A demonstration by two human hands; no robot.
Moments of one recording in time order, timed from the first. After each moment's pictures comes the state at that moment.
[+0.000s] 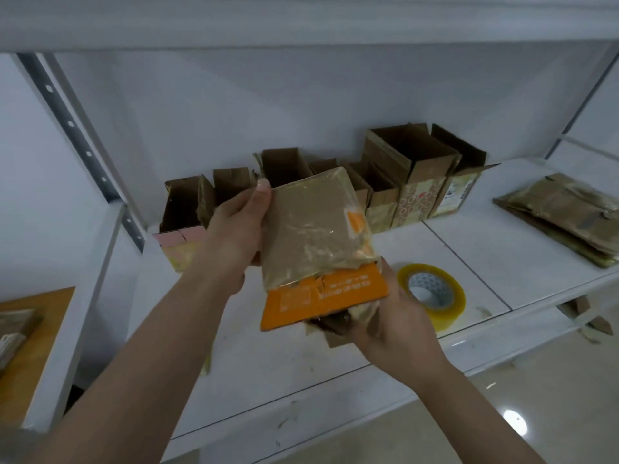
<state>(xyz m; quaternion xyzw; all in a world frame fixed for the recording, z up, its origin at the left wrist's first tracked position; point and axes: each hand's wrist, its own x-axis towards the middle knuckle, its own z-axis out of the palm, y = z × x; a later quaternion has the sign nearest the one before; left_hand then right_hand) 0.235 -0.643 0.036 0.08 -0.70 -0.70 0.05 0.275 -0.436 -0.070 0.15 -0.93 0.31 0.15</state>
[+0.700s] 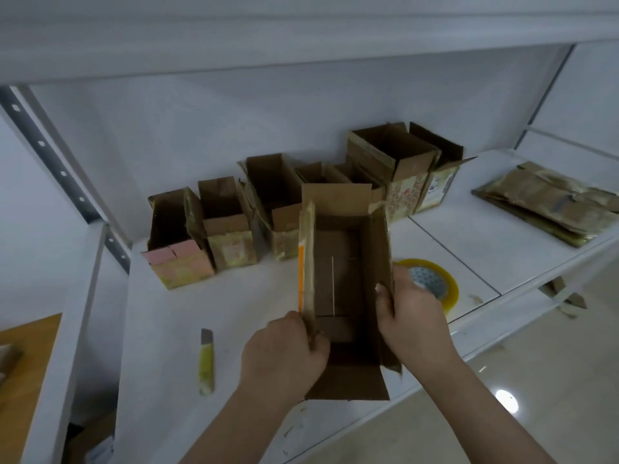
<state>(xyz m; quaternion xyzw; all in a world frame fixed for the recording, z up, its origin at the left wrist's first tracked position) 0.287 -0.619 -0.057 0.00 -0.98 -0.18 -0.07 0.278 -0.445 -0.055 -0.01 -0.95 0.25 0.16</state>
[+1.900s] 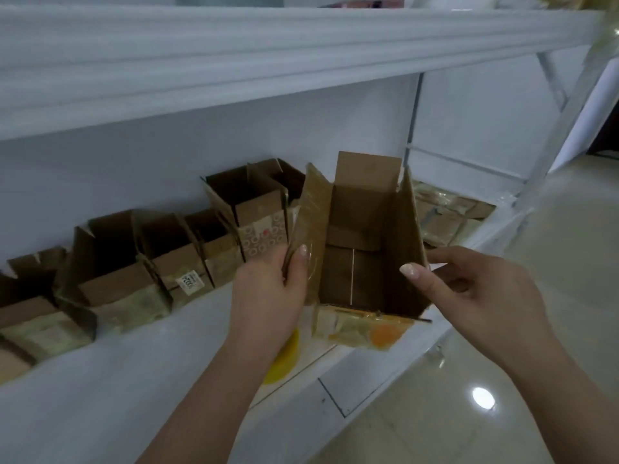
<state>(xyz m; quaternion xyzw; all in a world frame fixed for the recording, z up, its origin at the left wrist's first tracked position) 0.222 -0.340 0.012 -0.19 -0.86 -0.44 0.21 0.314 -0.136 0.039 -0.13 -0.91 0.33 0.23</state>
